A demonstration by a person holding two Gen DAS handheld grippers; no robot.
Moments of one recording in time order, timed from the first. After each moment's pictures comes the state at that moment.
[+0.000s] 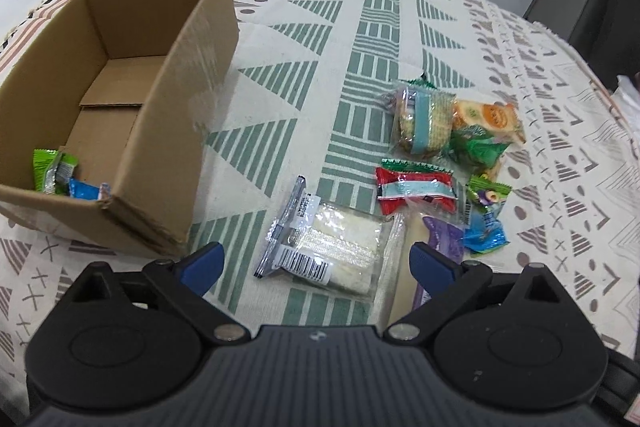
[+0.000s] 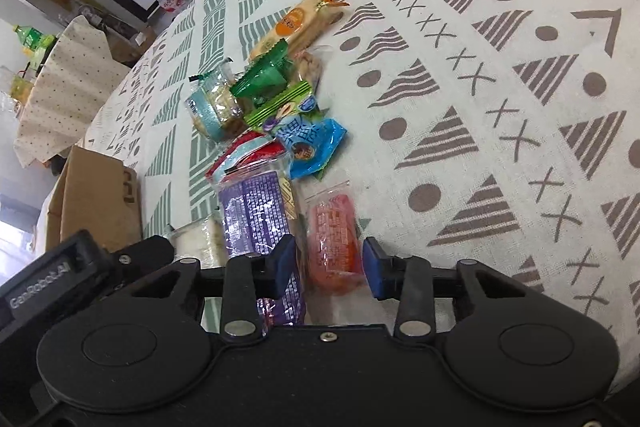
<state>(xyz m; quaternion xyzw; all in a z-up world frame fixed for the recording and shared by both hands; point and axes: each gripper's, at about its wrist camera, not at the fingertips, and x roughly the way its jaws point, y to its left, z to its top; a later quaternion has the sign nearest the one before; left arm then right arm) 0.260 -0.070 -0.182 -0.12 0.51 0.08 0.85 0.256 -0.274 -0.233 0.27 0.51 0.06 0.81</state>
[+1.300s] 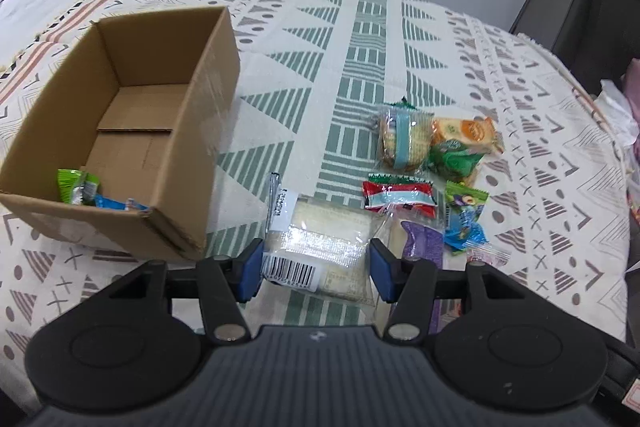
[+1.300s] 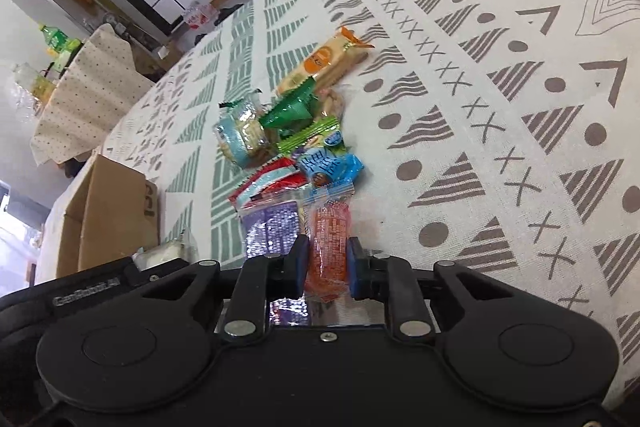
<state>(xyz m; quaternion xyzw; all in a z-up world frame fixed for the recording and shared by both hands) 0.238 -0.070 -0.144 -0.11 0.48 0.07 0.87 0.251 -0.277 -0.212 0.26 0.47 0.08 0.84</state>
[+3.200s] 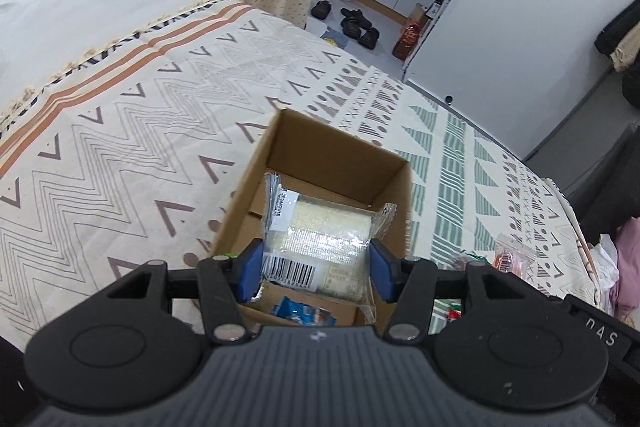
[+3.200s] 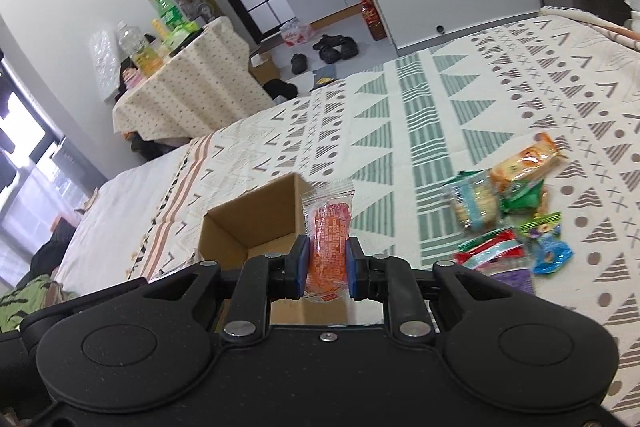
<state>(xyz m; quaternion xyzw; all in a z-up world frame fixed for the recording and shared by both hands) 0.205 0.119 -0.082 -0.25 0.40 0.13 0.87 0.248 -0.123 -0.089 0.18 0.39 0.17 0.89</state>
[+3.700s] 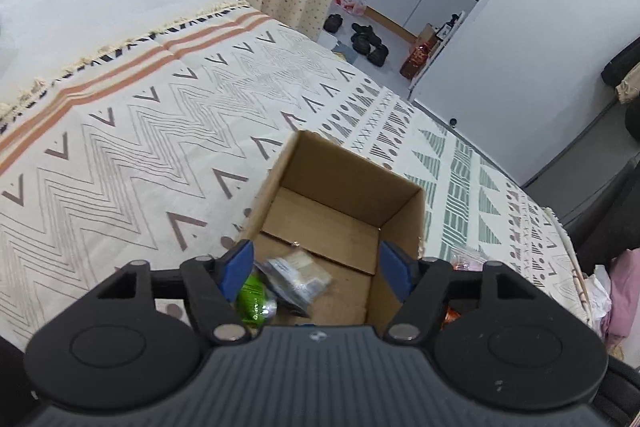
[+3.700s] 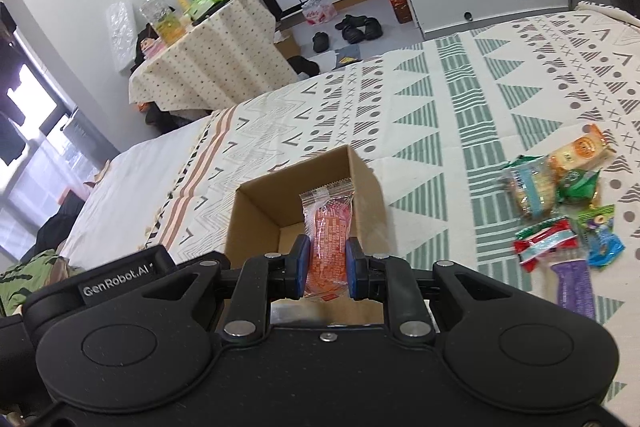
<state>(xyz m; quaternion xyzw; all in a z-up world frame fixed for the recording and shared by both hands) 0.200 0.142 -0.080 -0.28 0.37 0.15 0.87 0.251 -0.070 -0.091 0.16 0.41 0.20 0.88</state>
